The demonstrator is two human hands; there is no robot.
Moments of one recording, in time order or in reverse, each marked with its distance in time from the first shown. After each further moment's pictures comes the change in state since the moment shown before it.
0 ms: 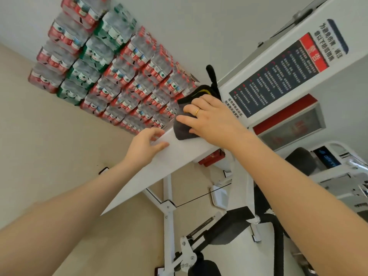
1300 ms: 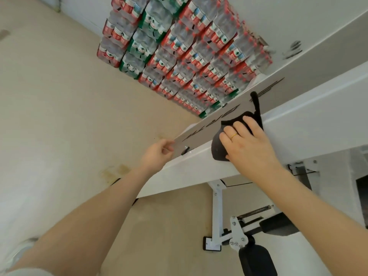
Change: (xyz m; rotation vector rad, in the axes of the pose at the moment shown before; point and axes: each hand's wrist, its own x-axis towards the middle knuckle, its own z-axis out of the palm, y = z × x) left_hand -0.042 -0.176 -0.070 0.011 -0.090 -0.438; right_hand 0.074 -0.147 0.049 0.122 -0.013 0.177
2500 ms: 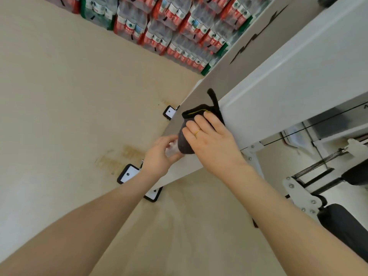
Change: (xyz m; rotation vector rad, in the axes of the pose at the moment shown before) left_hand 0.088 -0.393 0.050 0.100 -0.121 0.242; right_hand 0.098 -0.400 0.219 0.018 -0.081 0.116
